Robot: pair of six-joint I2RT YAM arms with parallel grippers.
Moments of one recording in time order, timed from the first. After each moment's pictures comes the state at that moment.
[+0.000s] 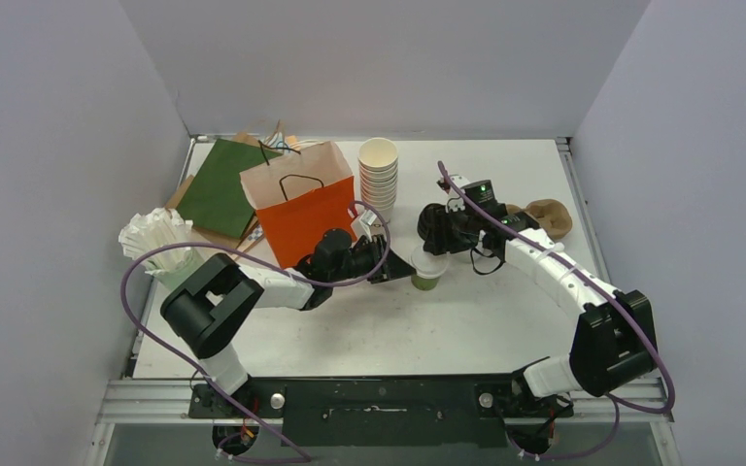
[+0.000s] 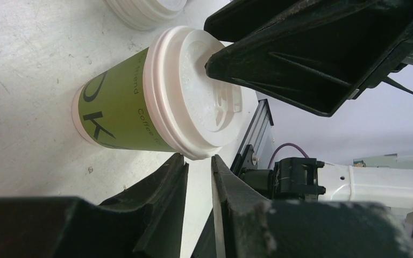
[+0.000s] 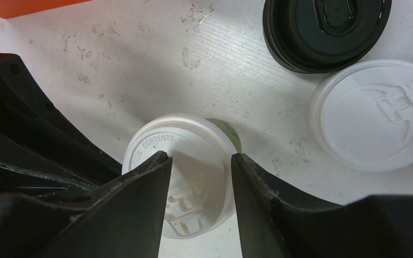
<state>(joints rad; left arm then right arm) -0.76 1.70 0.70 0.75 0.42 -1.01 0.40 1.41 1.03 -0.49 -0.26 0.17</state>
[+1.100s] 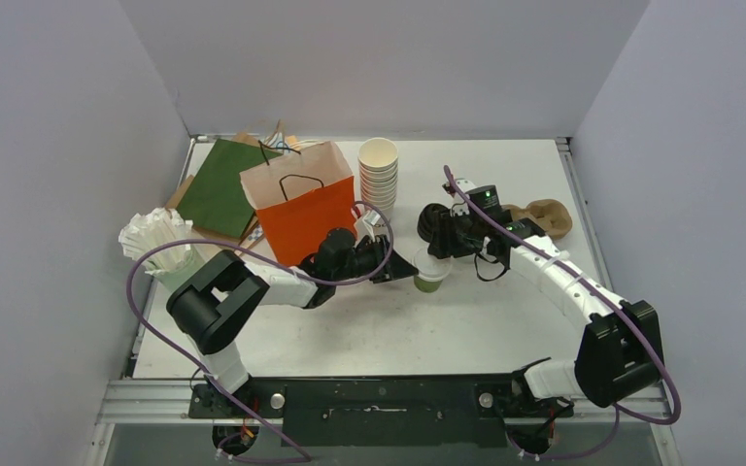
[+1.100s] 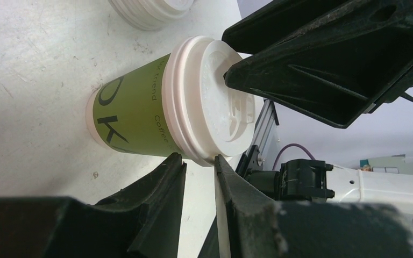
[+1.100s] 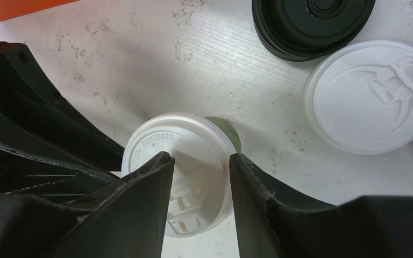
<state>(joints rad) -0.76 1.75 0.72 0.76 0.42 -1.00 0.39 1.35 0.98 -0.48 -0.24 0.20</state>
